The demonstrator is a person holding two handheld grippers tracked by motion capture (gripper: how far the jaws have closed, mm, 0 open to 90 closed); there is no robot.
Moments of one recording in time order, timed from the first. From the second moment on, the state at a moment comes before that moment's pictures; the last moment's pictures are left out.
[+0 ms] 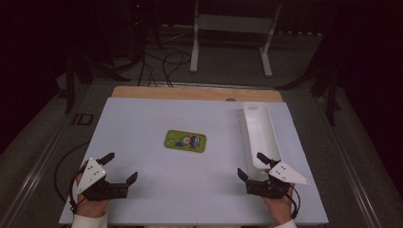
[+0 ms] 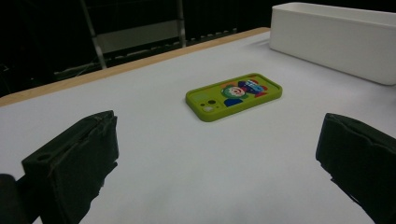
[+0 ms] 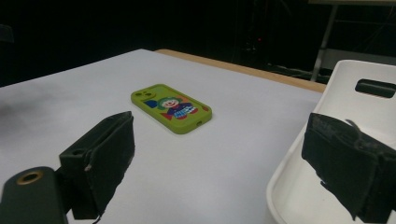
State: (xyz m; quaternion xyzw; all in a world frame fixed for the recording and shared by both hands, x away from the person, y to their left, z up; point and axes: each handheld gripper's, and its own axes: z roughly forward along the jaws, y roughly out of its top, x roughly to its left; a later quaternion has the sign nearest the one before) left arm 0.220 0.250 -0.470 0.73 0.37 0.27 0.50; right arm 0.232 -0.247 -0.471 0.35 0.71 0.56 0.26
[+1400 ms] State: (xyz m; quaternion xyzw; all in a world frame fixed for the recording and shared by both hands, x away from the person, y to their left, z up) left arm 0.237 0.232 -0.454 0.74 0.37 0.27 0.49; right arm 0.233 -0.246 -0.474 0.37 0.70 0.55 0.26
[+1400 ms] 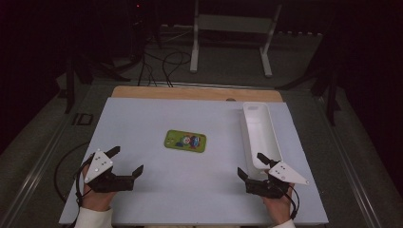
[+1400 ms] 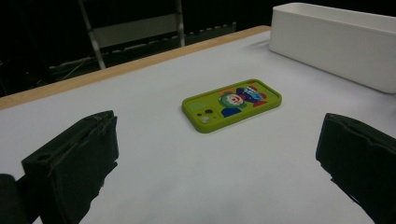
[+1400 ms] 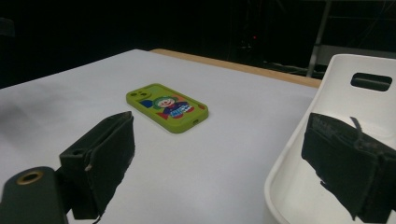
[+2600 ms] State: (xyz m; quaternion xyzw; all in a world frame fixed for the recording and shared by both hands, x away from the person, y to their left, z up) left arm 0.268 0.194 -0.450 0.76 0.35 0.25 0.49; right arm 0.233 -0.248 -0.474 0.38 0.69 0.55 0.27
